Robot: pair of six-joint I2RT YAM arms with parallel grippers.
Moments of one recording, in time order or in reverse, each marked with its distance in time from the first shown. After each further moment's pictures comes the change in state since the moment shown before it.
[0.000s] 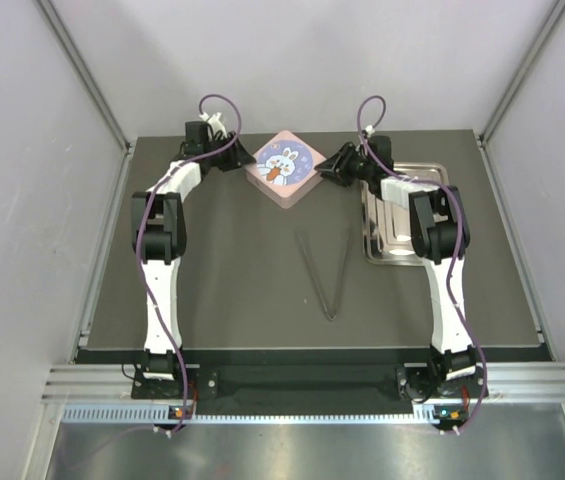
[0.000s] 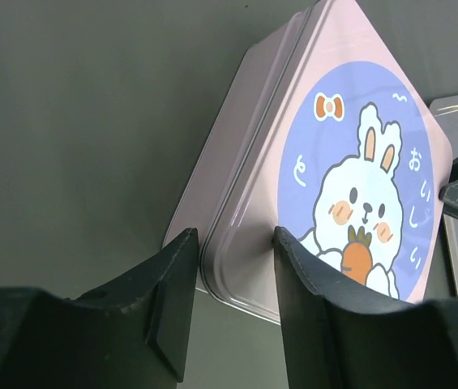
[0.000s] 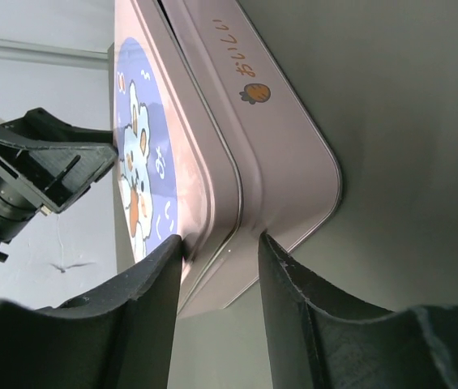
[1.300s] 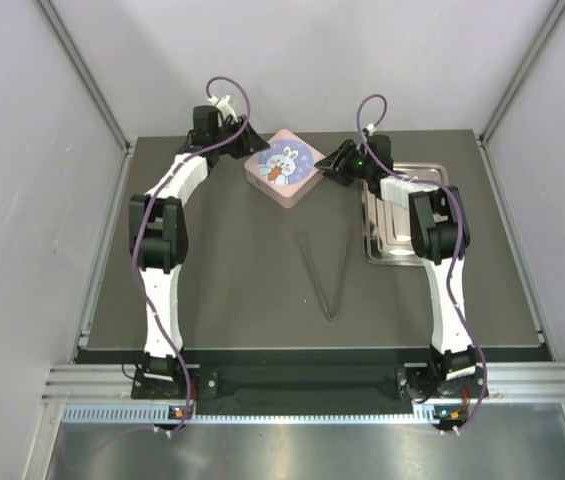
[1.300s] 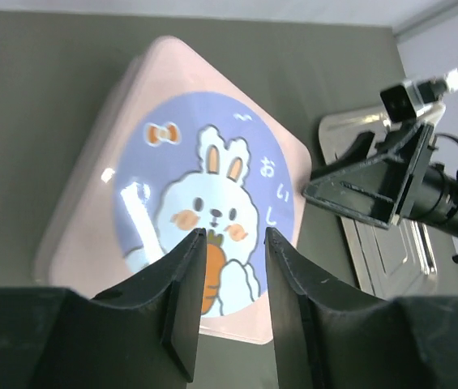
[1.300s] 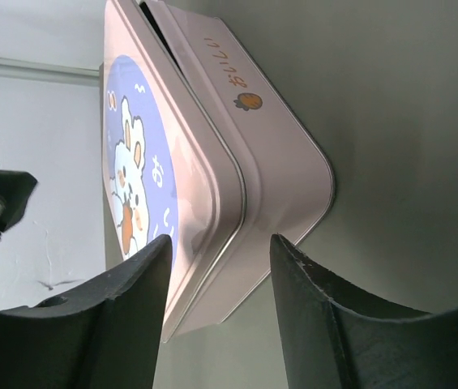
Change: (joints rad) left arm -0.063 -0.173 -0.056 0.024 -0.016 -0.113; right arm -0.002 -0.007 0.004 -0.006 0.060 -0.017
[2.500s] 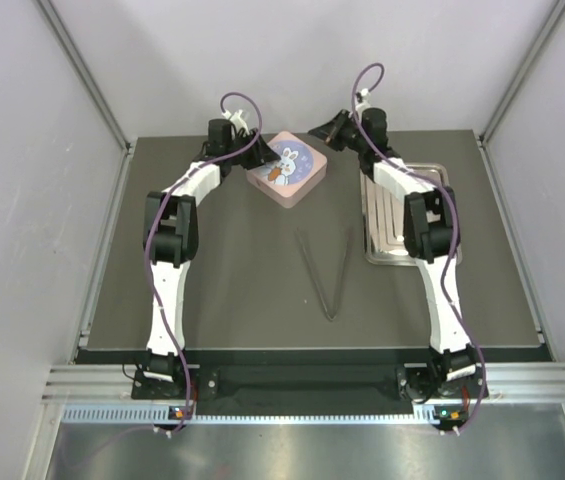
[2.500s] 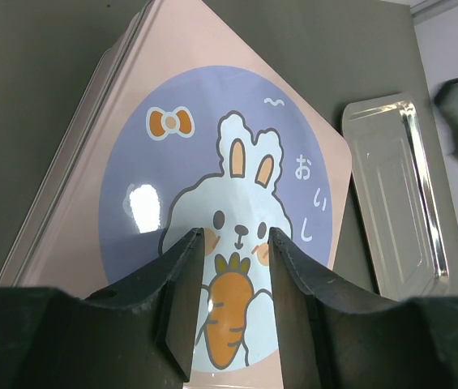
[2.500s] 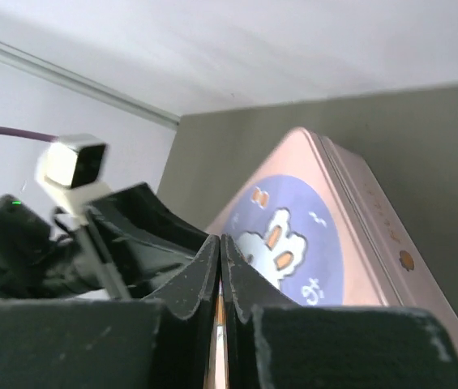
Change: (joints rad) left arm -0.047 0.154 0.034 0.087 0.016 -0.045; right arm 0.032 0.041 0.306 0.040 0.005 -0.059
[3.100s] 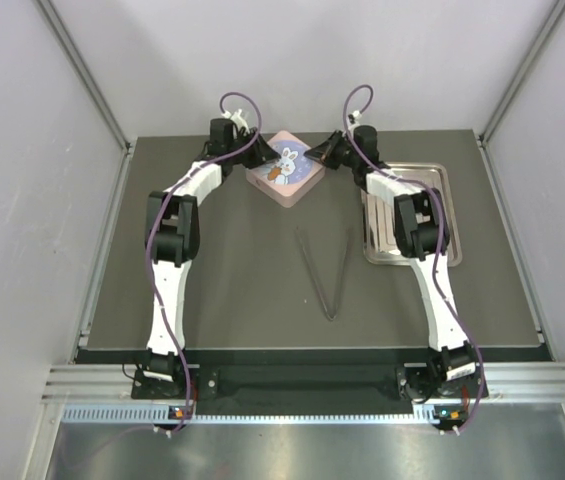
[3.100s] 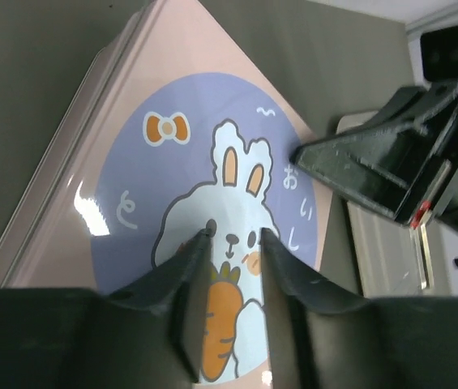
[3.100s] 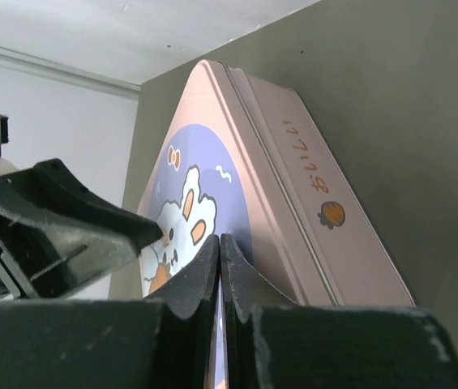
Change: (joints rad) left arm -0.005 0.010 0.016 0.004 -0.012 -0.050; right arm 0.014 0.180 0.048 0.004 -0.023 0.062
